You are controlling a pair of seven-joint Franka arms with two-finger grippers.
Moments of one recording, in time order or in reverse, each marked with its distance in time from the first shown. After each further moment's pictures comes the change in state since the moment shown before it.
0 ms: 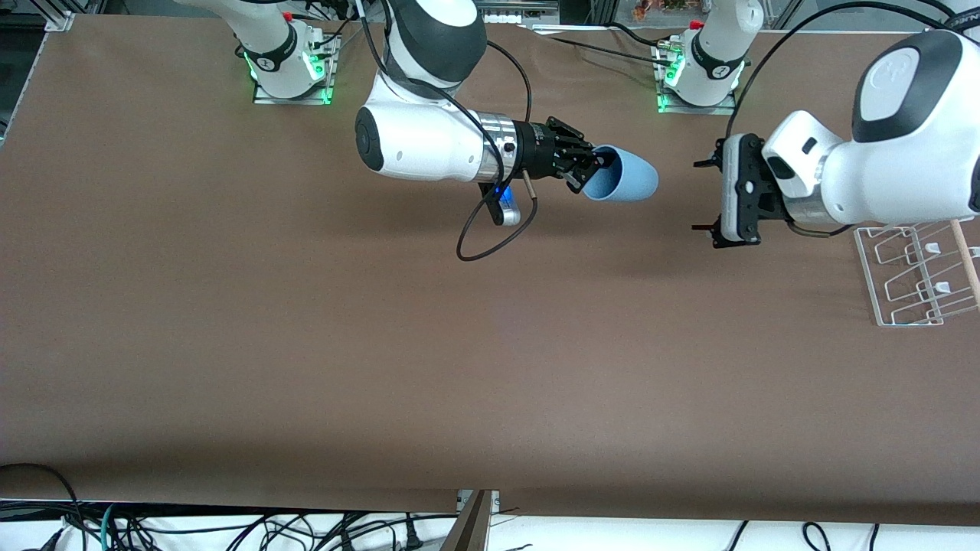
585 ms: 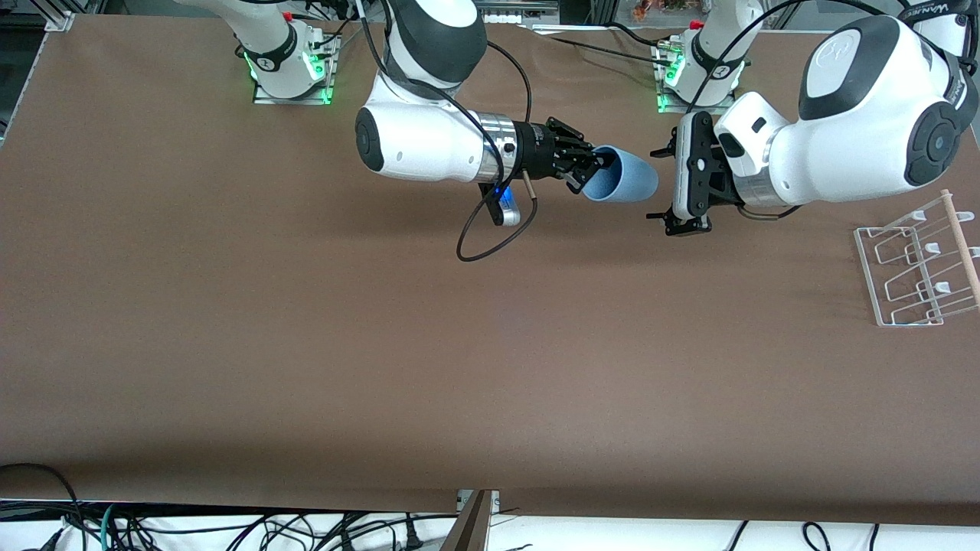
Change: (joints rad) left arm 0.000 -0.061 -0.071 -0.117 -0.057 0.105 0.003; right arm 0.000 0.001 0.000 0.000 0.000 0.000 0.000
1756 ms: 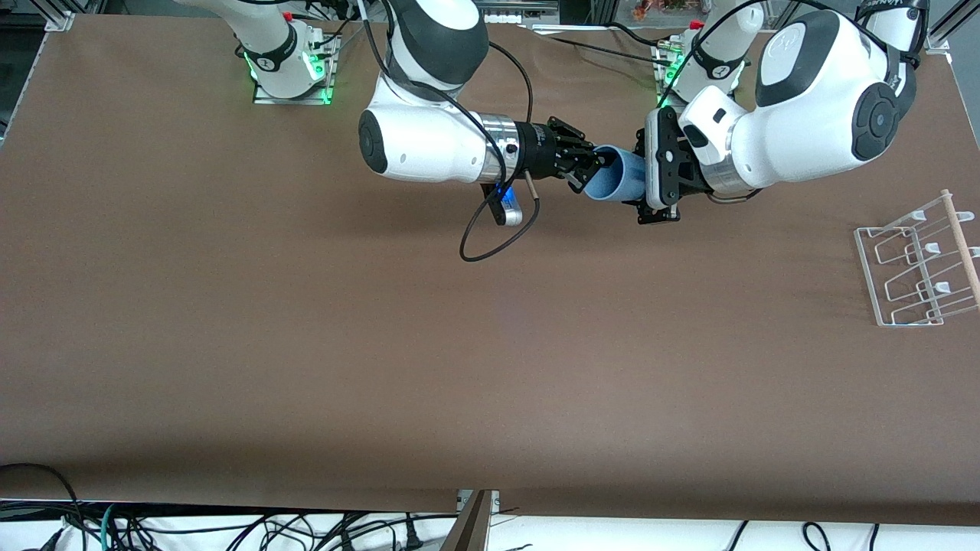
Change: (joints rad) left arm -0.003 -0.077 -0.052 -0.175 -0.048 0.179 -0.047; right arm 0.002 0.007 0.001 0.002 0.005 -0.007 0.003
